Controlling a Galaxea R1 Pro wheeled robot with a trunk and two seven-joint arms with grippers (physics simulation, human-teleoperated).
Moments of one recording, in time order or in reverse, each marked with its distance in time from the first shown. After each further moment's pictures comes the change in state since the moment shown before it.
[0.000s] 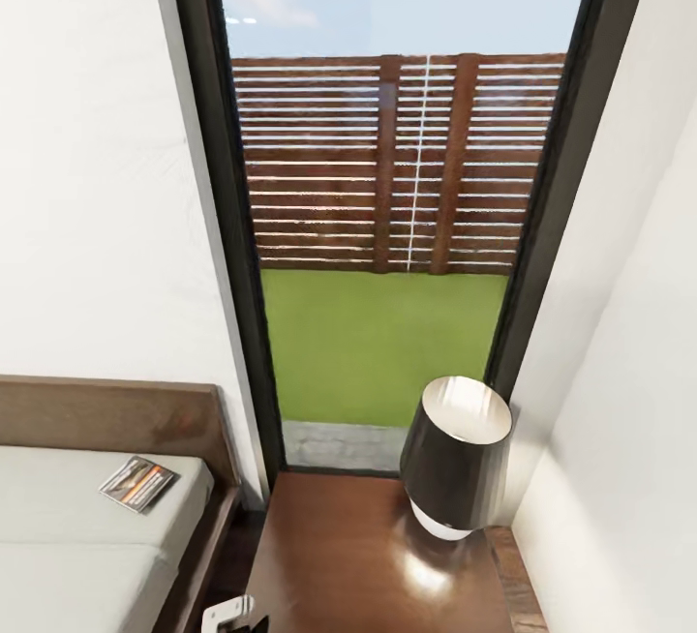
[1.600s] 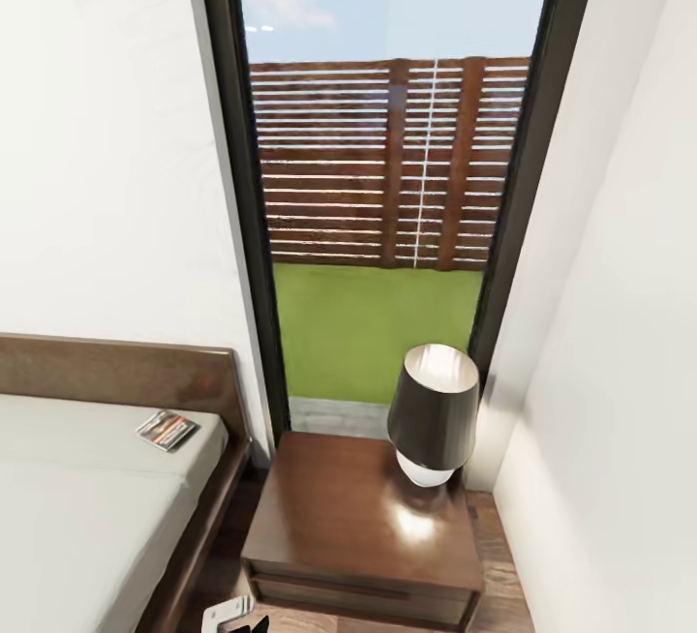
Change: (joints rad) left arm 0.000 0.000 0.000 0.000 0.000 0.000 0.000; right arm 0.000 -0.001 0.000 0.000 0.000 0.000 0.000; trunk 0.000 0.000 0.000
